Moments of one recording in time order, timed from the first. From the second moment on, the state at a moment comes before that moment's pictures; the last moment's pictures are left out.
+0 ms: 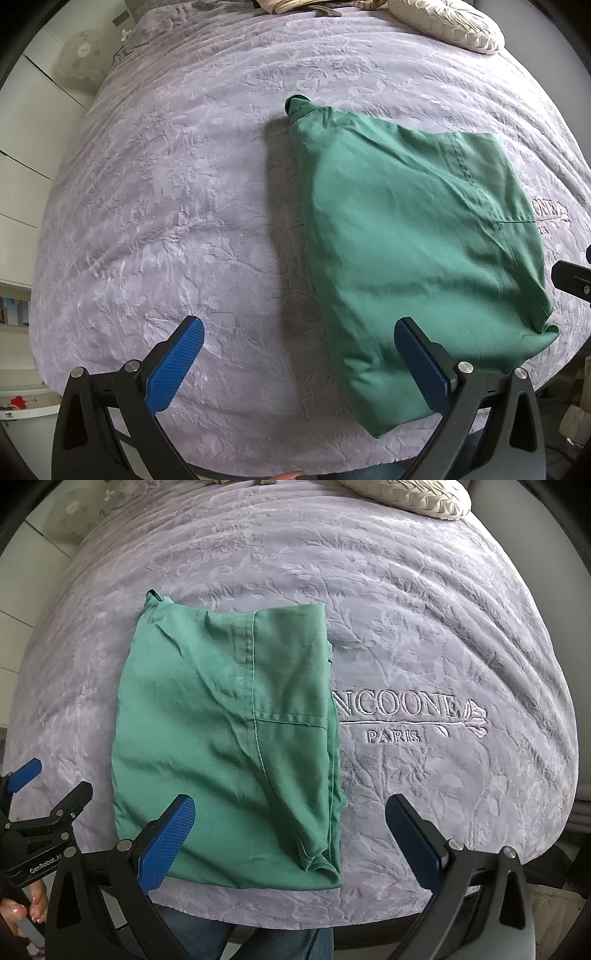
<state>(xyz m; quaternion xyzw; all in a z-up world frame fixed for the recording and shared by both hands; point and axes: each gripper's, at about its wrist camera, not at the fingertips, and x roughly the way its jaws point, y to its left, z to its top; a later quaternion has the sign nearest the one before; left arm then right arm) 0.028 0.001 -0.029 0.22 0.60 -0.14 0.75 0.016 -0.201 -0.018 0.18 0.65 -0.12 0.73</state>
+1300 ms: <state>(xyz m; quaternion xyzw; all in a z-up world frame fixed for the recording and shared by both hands) 0.027 -0.003 -0.031 0.23 0.61 -0.14 0.75 0.020 -0.200 -0.018 0.18 0.65 -0.12 0.73</state>
